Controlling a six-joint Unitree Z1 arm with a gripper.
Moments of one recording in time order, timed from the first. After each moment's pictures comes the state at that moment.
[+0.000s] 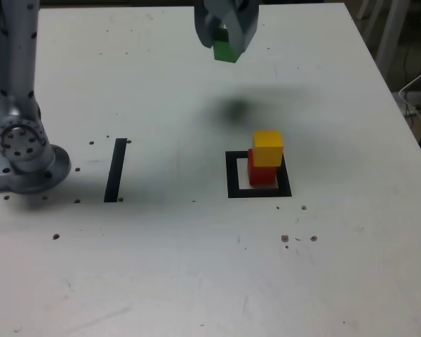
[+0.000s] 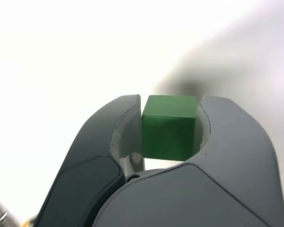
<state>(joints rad) 0.38 1.90 -1.69 1.33 0.25 0.80</state>
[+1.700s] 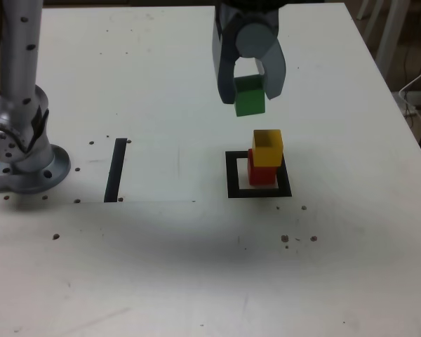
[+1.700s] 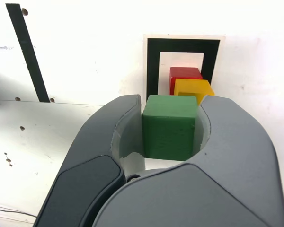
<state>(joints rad) -0.04 1.94 -1.84 1.55 0.04 -0.12</state>
